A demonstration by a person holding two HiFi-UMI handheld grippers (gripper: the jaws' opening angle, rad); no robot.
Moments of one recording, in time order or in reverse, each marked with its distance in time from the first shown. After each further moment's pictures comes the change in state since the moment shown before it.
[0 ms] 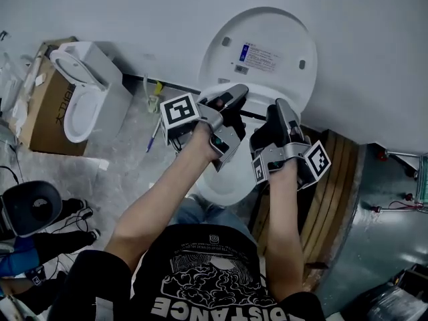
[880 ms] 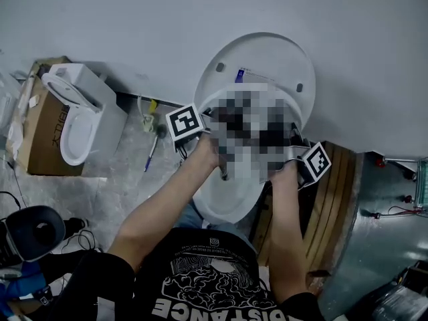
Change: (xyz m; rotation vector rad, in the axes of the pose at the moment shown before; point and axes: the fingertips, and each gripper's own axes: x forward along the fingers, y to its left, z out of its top) left arm 0.008 -0.026 -0.014 0.068 0.090 -0.163; right arm -0.004 0.024 0.007 -0.165 -0.051 0.096
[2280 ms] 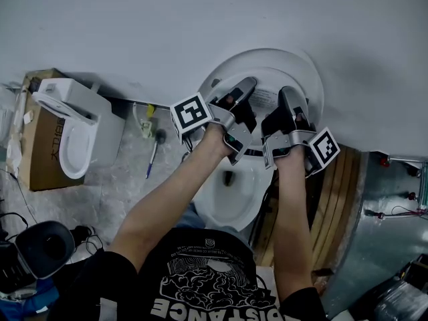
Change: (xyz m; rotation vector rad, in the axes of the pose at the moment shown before) left arm 0.110 0.030 0.093 0.061 -0.025 0.020; right arm 0.127 -0.044 0.072 -0.080 -0.017 -0.046
